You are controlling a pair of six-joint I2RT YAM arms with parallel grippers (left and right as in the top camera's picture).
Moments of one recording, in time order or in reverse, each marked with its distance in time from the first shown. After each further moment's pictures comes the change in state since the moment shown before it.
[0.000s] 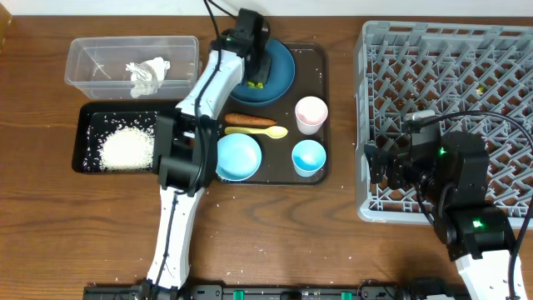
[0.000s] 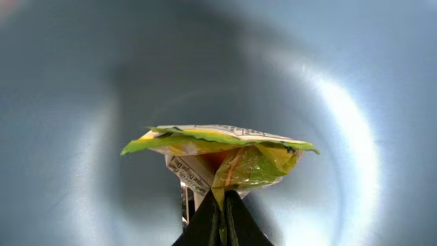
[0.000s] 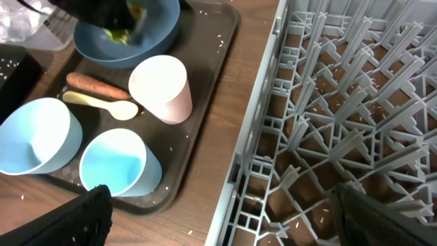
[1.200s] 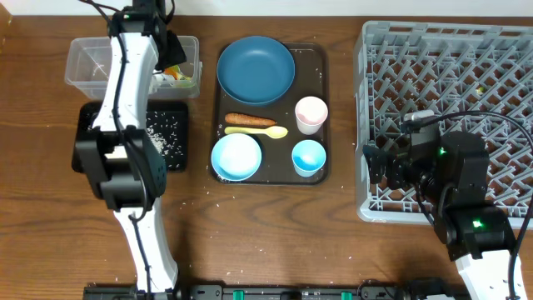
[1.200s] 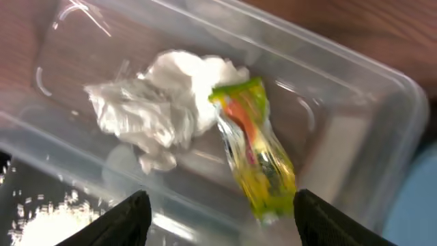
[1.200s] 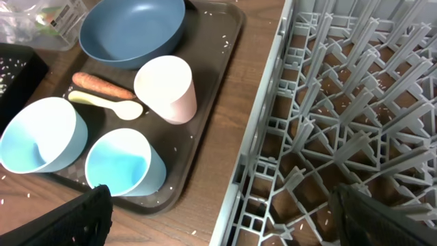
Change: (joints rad) left arm 0.304 -0.256 -0.032 -0.298 -0.206 -0.316; right arm 0.000 0.000 0.000 0.003 -0.018 0.000
